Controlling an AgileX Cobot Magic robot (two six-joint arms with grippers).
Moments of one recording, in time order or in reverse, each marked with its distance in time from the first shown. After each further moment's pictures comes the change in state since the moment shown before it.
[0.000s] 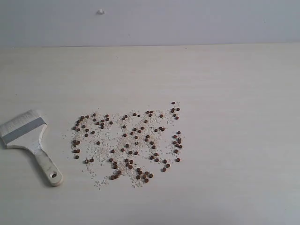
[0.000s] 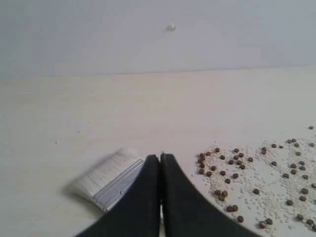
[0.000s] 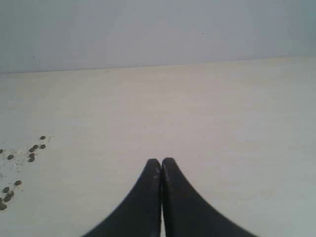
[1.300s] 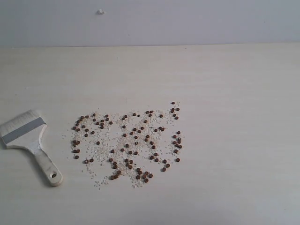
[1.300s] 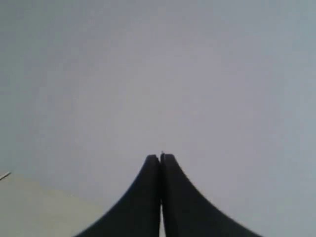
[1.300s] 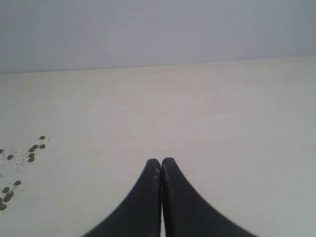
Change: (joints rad) left arm 0.000 0.436 -0.421 -0.413 -0.487 0.071; right arm 0.000 0.000 0.000 0.000 0.000 0.000
